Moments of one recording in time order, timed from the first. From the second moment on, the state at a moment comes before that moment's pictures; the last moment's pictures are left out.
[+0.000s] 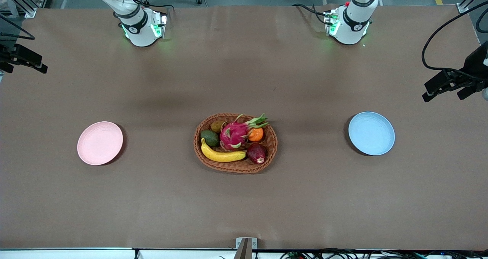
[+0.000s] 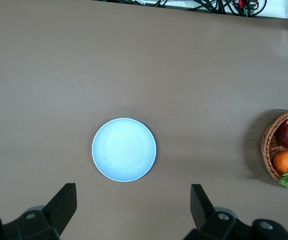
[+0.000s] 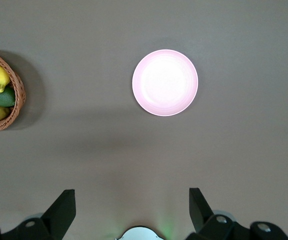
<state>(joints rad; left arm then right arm) -0.03 0.02 -0.02 -1.53 -0.03 1.68 -0.12 -0.01 -0.04 -0.08 -1.53 0.01 1.40 -0.05</state>
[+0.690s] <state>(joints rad) -0.03 0.02 -0.02 -1.53 -0.03 1.68 -0.12 -0.01 -0.04 -0.08 -1.53 0.01 1.41 -0.05</state>
